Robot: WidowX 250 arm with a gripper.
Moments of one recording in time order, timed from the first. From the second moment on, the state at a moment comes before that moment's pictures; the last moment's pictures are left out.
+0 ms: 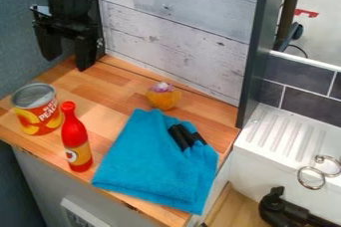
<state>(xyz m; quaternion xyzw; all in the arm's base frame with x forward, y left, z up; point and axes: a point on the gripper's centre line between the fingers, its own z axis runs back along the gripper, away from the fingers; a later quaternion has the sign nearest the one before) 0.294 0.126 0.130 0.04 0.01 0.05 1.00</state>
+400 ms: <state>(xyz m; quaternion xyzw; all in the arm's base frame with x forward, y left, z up) 0.269 0.130 0.122 0.08 0.01 0.06 0.99</state>
